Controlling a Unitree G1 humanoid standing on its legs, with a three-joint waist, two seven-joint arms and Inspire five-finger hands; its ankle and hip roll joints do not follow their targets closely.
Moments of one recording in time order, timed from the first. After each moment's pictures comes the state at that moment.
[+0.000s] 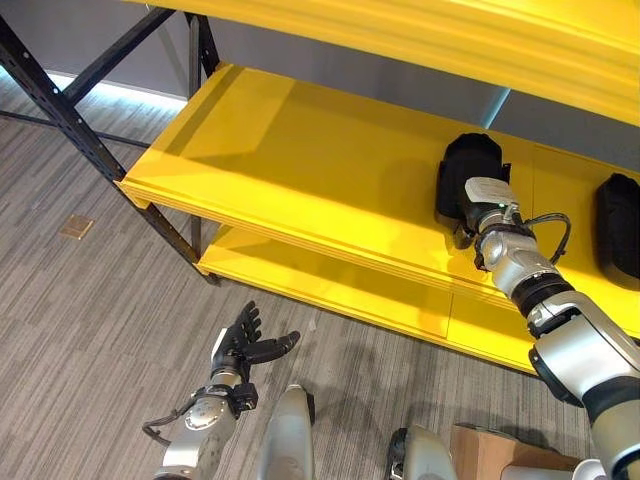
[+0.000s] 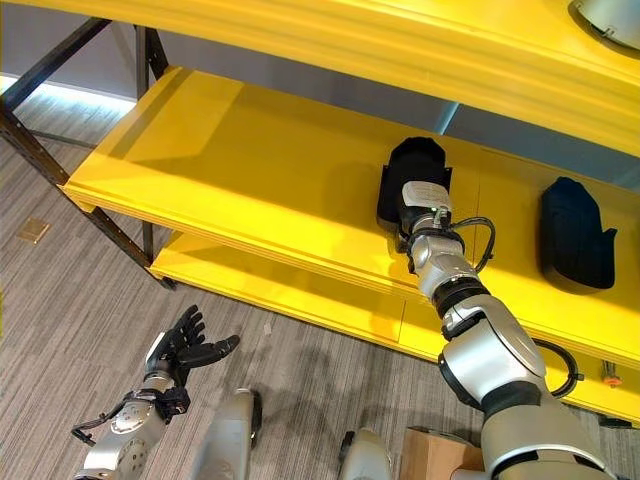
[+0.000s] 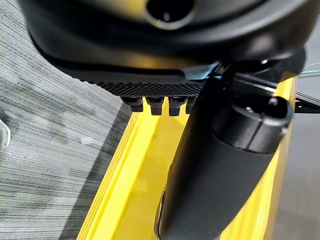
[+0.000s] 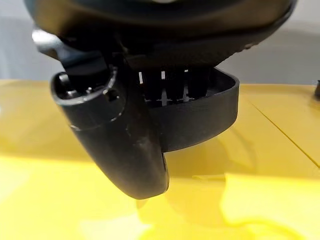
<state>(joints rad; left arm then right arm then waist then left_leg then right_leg) 0.05 0.41 -0.20 0.29 -0.59 -0.06 0.15 -1.08 -0.51 0.66 1.16 -0.46 0.12 -0.14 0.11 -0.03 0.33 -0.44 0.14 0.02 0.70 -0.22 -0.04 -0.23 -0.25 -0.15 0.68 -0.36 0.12</state>
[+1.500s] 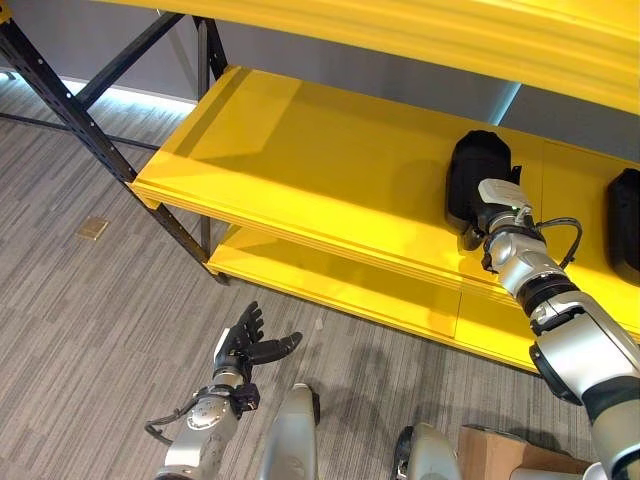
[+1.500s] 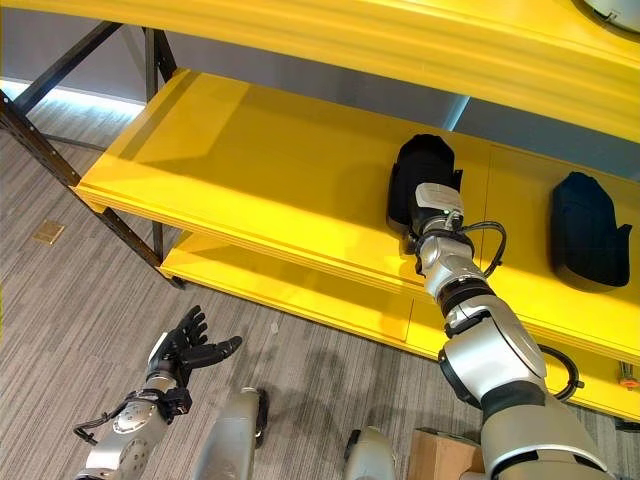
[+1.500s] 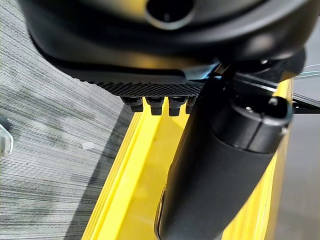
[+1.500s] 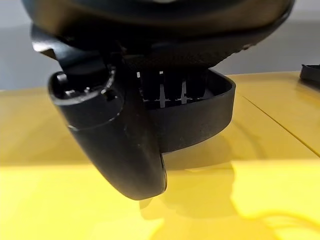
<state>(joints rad) 0.05 0.41 -0.21 0.29 -0.58 -0.06 0.15 -1.08 -0.51 0.58 1.22 -0.47 0.11 -0.16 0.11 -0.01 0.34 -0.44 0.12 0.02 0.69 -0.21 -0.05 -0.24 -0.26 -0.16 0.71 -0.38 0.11</state>
